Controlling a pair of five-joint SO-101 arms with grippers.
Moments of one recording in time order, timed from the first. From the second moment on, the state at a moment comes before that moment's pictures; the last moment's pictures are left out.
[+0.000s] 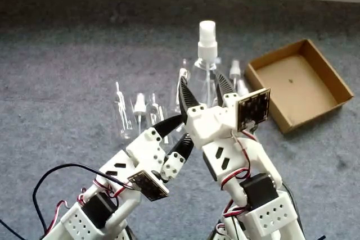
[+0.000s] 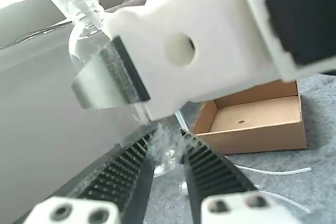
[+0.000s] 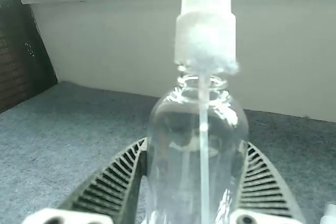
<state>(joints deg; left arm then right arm) 39.4 -104.3 95.9 14.0 -16.7 -31.1 -76.0 64.7 21.2 -6.6</state>
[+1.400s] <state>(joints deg) 33.0 -104.3 95.9 13.9 -16.6 -37.1 -76.0 64.7 21.2 -6.6</state>
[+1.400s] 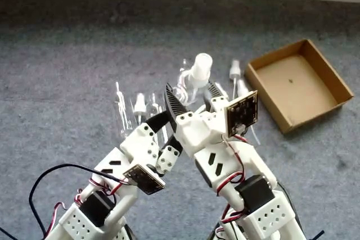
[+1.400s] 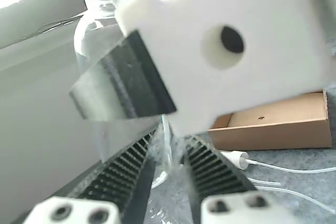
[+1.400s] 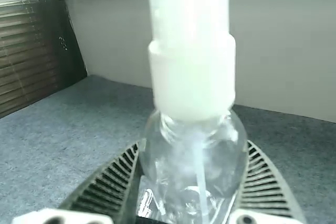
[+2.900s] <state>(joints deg) 35.9 -104.3 95.9 20.4 -16.6 6.9 -60.0 52.9 16.2 -3.5</state>
